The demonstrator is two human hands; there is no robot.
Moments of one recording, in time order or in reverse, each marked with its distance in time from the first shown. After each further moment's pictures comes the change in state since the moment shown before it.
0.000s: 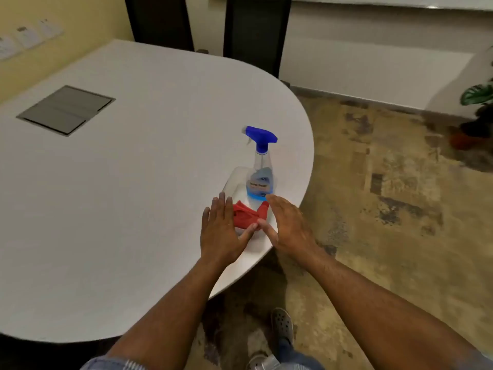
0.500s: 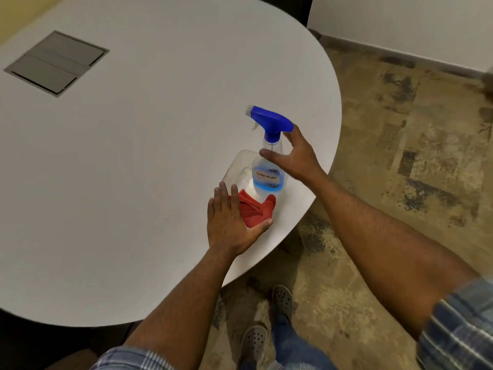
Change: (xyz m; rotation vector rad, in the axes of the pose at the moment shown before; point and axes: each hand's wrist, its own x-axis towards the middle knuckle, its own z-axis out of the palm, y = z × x) left_hand 0.054 0.006 0.055 -0.027 -0.105 -0.192; right_hand 0.168 0.033 -0.033 0.624 0.024 0.038
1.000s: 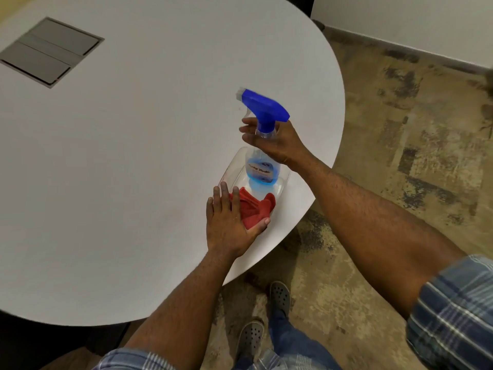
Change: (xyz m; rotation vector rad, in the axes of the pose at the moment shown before) left_hand 0.002 -0.004 0.009 0.100 0.003 0.004; right_hand 0.034 -0.029 0.020 0.182 -0.152 -0.115
